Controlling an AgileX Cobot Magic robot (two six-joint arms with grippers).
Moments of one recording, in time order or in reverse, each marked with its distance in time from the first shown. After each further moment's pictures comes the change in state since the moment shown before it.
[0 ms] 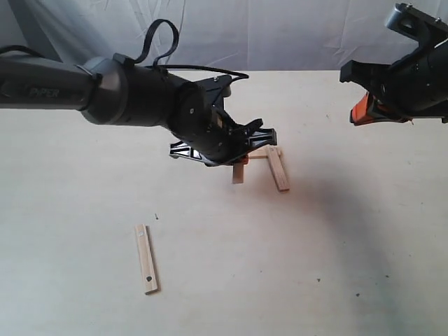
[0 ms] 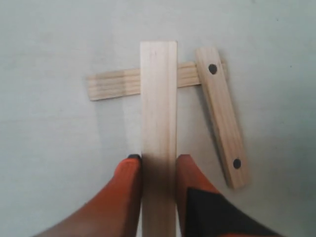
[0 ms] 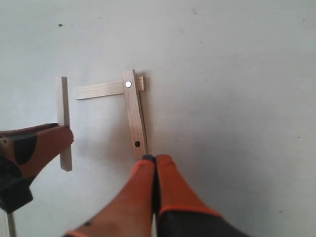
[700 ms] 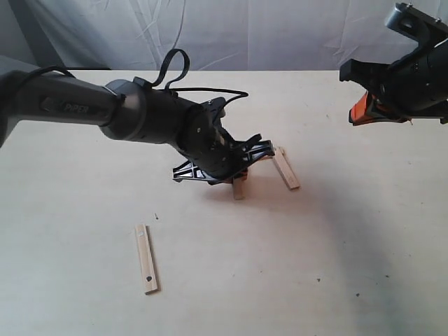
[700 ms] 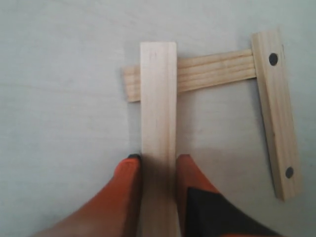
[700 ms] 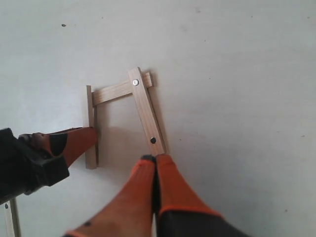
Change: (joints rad) left arm 0.004 0.082 0.000 -0.051 -0.033 -0.110; right arm 0.000 0.000 0.000 0.010 0.004 0.000
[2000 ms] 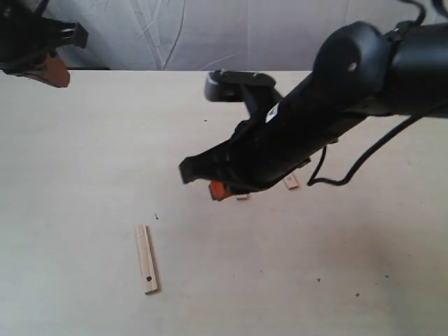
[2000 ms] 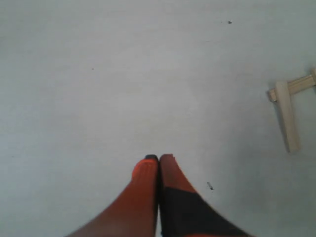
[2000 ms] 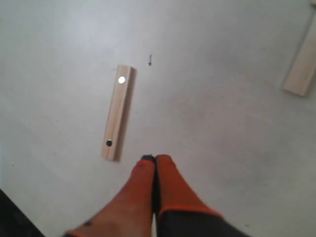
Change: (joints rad) left arm 0.590 -0.579 -0.013 -0.085 0.678 0.723; right arm 0.651 0.058 0.000 -0.067 -0.089 0.119
